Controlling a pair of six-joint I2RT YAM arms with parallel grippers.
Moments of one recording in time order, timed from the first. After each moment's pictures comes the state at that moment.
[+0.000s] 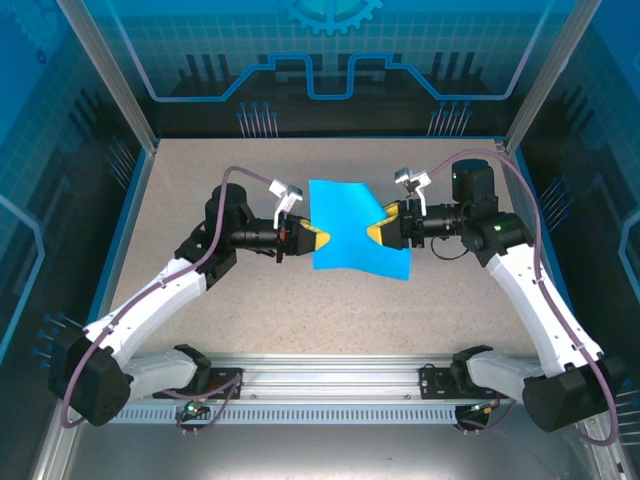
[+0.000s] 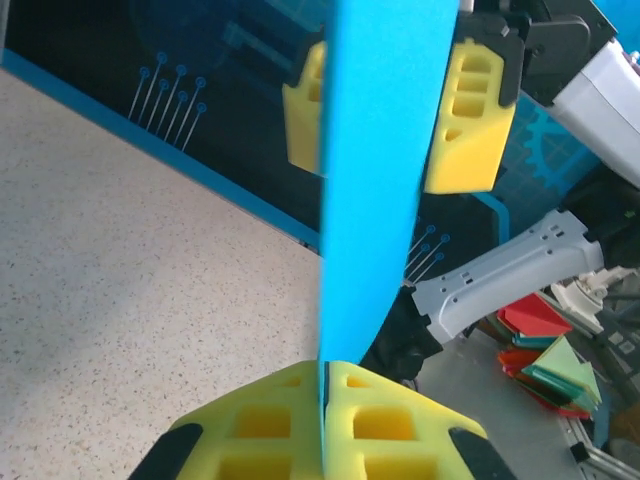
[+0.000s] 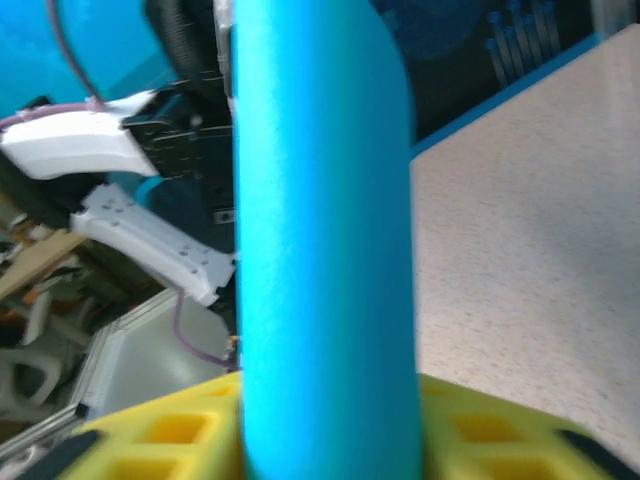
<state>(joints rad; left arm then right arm) -0.48 1.17 0.89 0.08 0.96 -0.38 0.26 1.13 1.17 -0.62 -1.11 0.01</state>
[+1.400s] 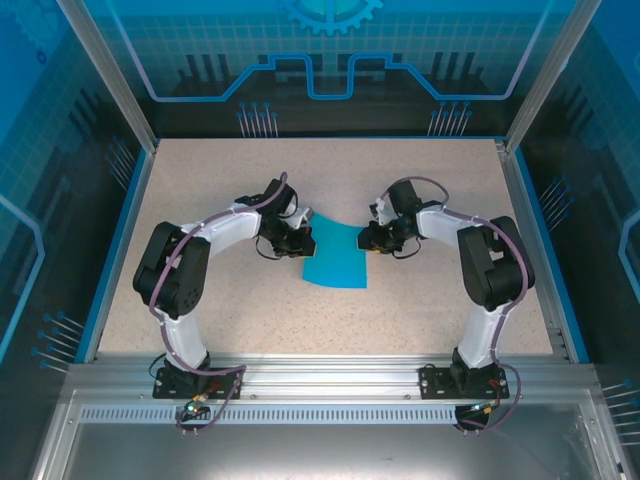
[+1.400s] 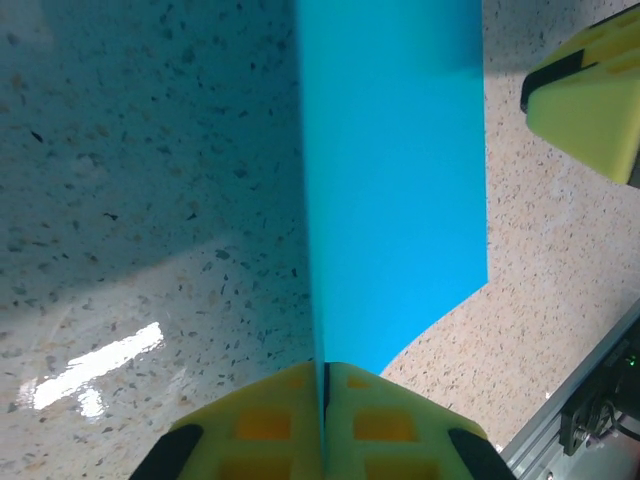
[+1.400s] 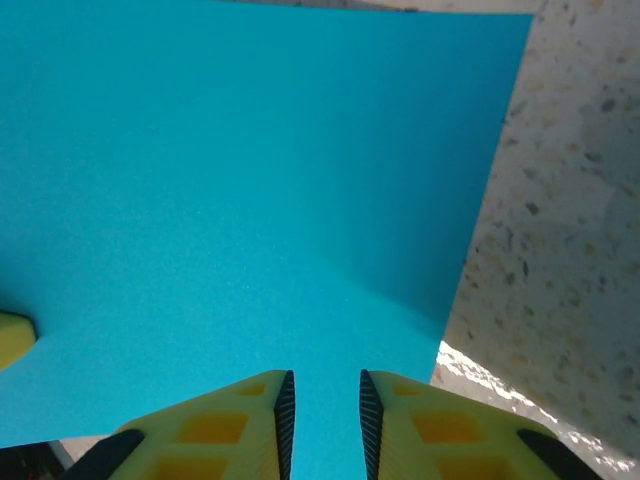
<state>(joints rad) -0.39 1.85 1.23 -0.62 0.57 -0.34 0.30 1.88 1.13 -0.46 -0.57 0.36</state>
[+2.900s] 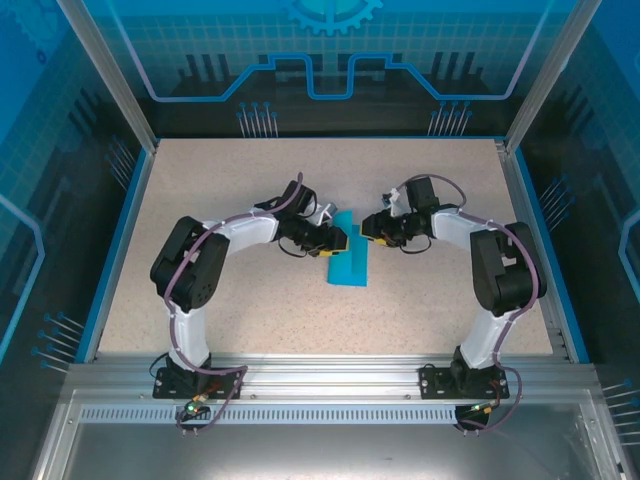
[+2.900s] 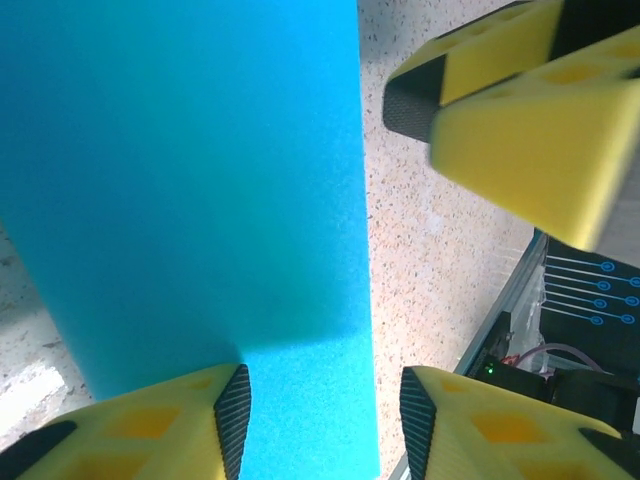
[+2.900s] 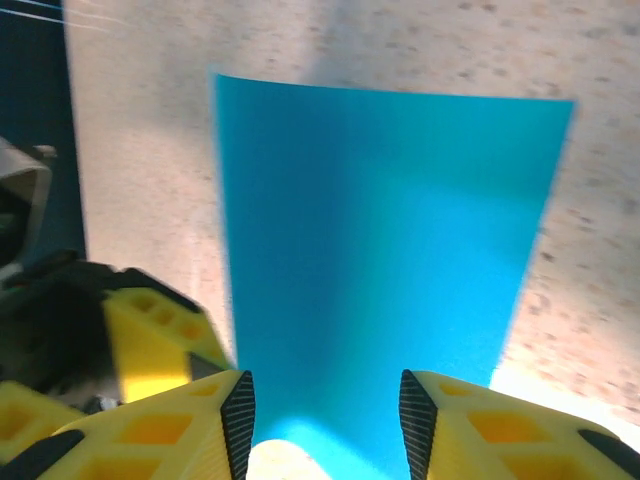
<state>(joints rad) -0.48 1.95 1.24 -0.31 0.76 -0.56 0.22 1.81 1.06 -0.27 -0.76 0.49</state>
